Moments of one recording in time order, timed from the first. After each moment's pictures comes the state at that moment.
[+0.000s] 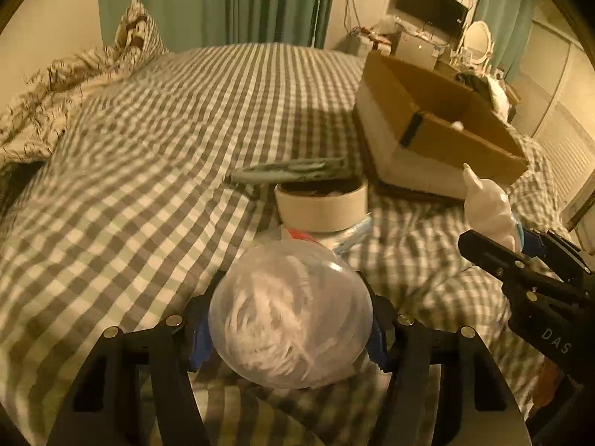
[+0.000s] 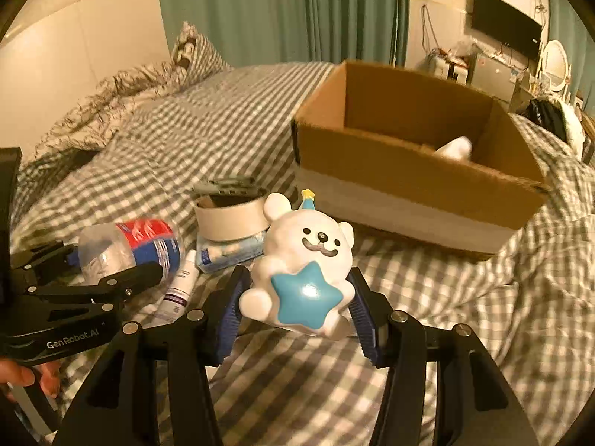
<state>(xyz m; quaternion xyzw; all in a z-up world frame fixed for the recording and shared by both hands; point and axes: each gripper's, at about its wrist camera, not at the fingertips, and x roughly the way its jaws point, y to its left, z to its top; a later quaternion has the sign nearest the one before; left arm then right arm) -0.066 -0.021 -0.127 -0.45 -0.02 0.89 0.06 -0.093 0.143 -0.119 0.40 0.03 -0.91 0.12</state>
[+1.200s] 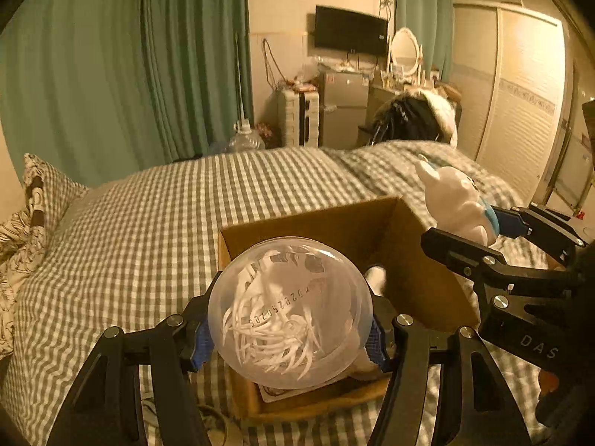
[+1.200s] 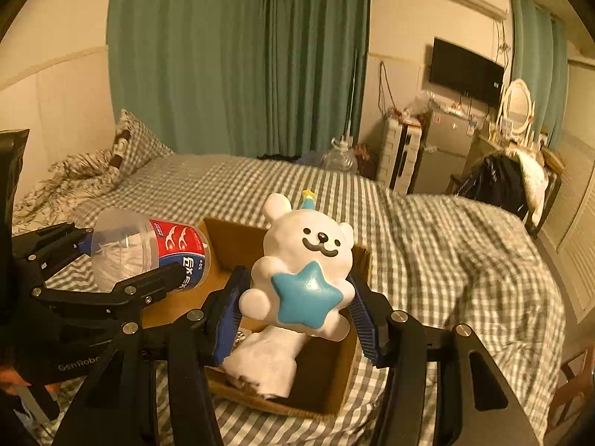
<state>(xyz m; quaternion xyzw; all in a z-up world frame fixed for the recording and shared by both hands) -0.233 0.134 -0.032 -0.34 0.07 0.92 0.16 -0.221 0.271 -0.015 0.32 0.04 -0.95 0.07</state>
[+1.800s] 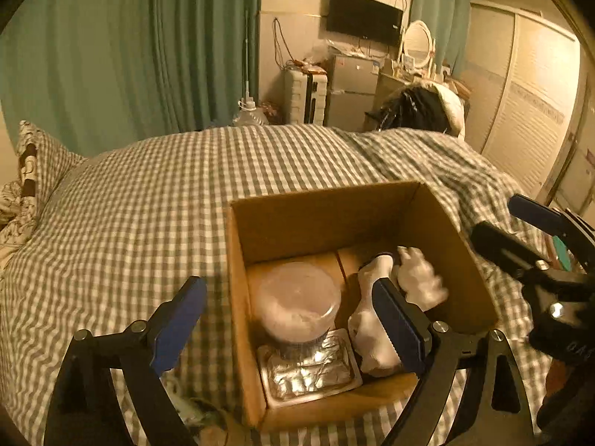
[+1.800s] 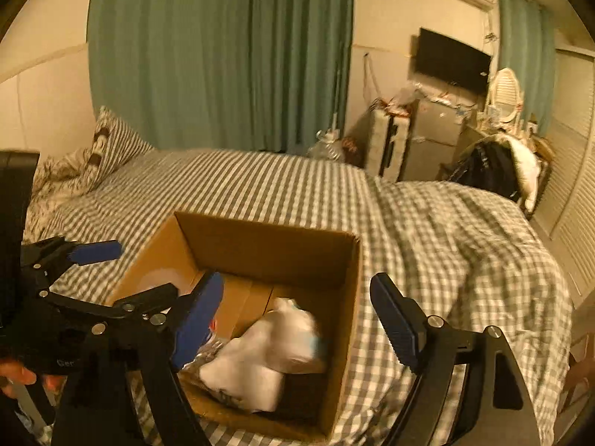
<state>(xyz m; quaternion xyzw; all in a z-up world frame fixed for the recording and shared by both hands) -0.231 0.116 -0.044 -0.38 0.03 0.91 0.15 -0.214 0.280 -0.021 0.31 0.03 -0.95 0.03</state>
